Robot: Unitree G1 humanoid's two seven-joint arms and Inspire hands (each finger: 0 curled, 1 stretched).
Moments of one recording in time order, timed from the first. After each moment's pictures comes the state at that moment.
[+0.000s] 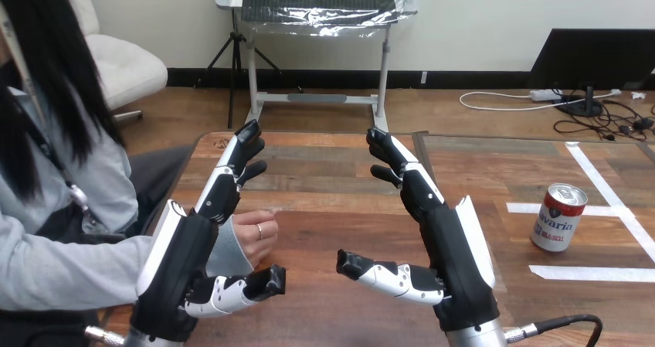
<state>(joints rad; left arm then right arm) -0.08 0.22 -0.03 0.75 -0.05 -1.30 -0.25 -0.08 -0.05 0.10 0.67 -0.27 -1.12 -0.13</state>
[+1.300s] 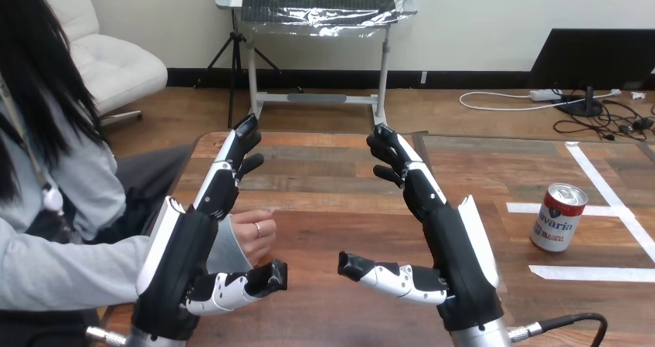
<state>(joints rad) -0.05 0.20 -0.02 0.67 -0.03 -1.27 -0.22 -0.08 -0.07 0.10 0.67 -0.27 -1.12 -0.12</state>
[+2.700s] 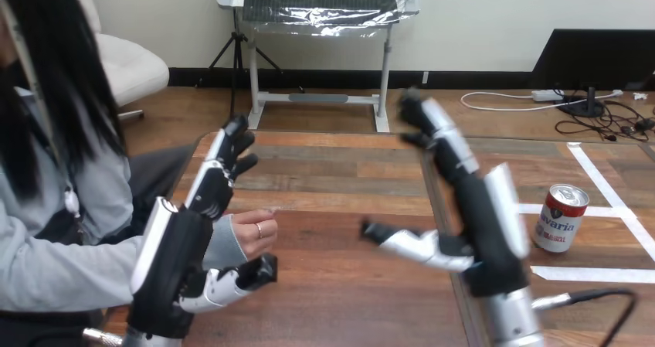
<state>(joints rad) -0.04 0.20 -0.02 0.66 -0.12 -1.23 -0.27 -0.16 -0.12 0.02 0.64 -0.28 -1.11 -0.16</state>
